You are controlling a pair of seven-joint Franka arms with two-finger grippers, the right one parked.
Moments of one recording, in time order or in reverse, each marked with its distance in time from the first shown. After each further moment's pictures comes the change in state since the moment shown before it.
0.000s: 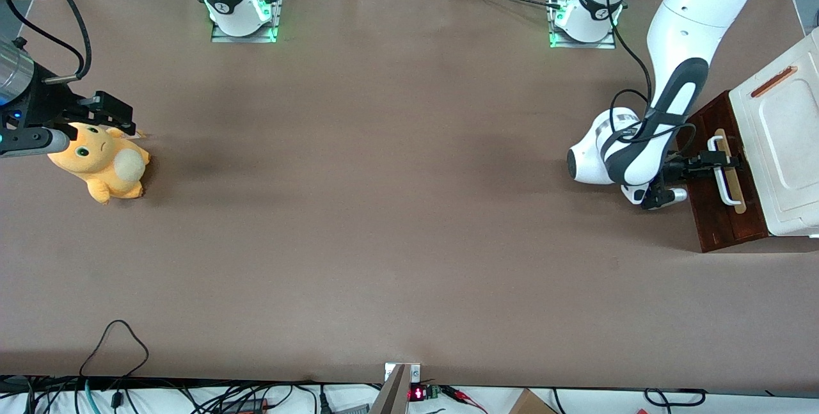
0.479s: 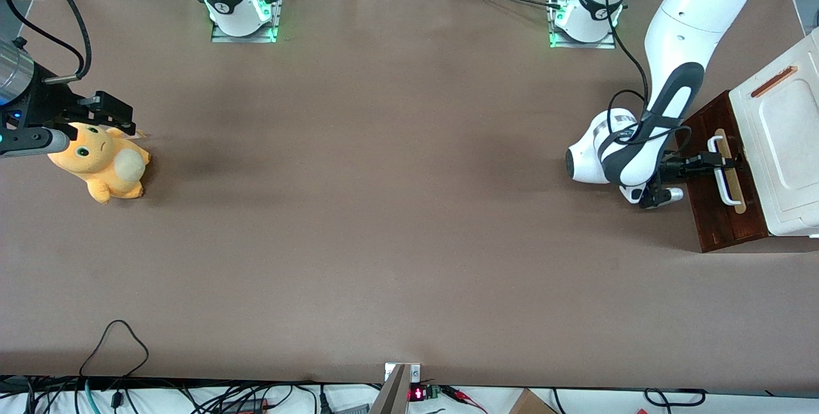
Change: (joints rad) arm 0.000 0.012 0.000 -0.001 0.002 -0.004 -0.006
